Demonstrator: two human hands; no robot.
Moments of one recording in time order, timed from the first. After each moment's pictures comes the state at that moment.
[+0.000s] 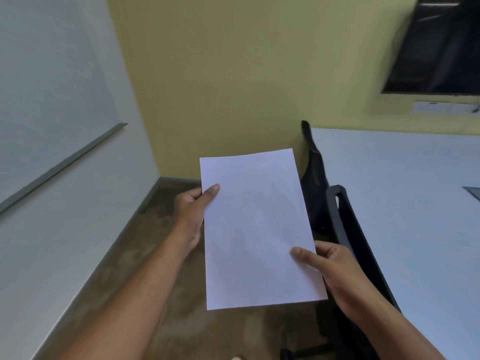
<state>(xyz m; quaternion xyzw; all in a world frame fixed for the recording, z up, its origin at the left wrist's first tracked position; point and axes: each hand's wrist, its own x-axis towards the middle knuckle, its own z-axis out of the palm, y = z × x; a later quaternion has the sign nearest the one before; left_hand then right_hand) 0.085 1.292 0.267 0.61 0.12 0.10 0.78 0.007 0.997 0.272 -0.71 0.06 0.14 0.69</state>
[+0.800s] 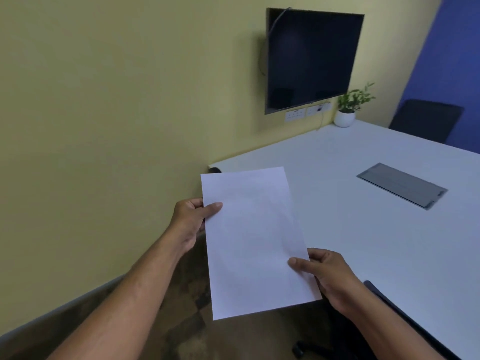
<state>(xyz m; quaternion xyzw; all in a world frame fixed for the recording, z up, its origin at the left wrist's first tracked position) 0.660 1.212 0.291 0.65 -0.10 -0.21 0.72 0.407 1.017 0.270 -0.60 0.31 -0.09 0.73</state>
